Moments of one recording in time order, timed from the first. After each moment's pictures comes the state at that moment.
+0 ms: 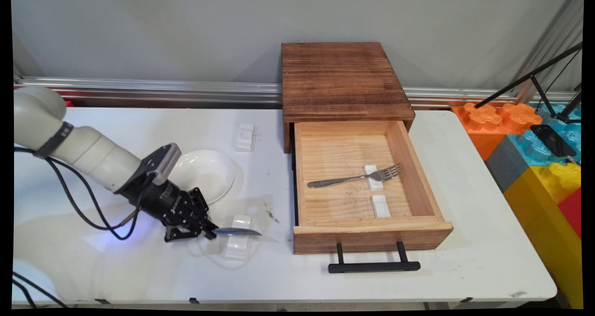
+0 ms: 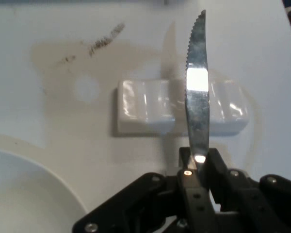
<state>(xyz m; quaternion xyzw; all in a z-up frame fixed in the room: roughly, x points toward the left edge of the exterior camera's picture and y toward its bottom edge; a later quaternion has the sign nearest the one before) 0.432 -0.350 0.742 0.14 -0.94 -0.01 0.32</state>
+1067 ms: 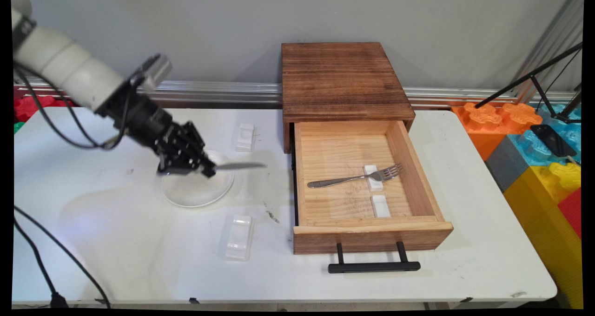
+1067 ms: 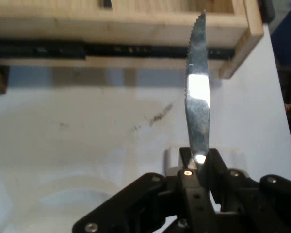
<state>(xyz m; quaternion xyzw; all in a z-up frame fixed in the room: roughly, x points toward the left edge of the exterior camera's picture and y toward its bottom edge) 0.431 -0.401 0.891 0.18 -0.93 0.00 0.32</state>
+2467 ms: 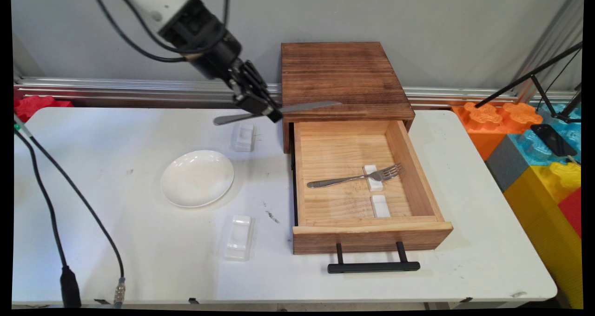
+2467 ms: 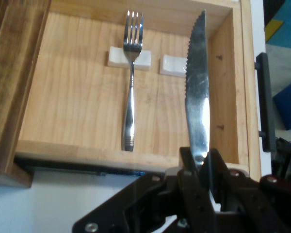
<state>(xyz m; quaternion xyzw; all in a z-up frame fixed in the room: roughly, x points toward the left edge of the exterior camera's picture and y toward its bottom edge) 0.310 -0.468 1.003 0.25 -0.92 0.00 0.31</state>
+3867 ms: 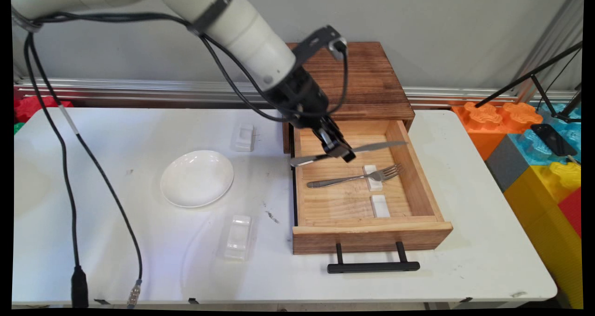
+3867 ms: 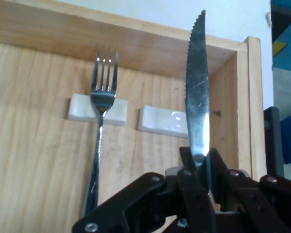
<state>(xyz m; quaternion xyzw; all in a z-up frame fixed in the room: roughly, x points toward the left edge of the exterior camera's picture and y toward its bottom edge) 0.177 -0.490 0.924 0.26 -0.91 -0.01 0.32</state>
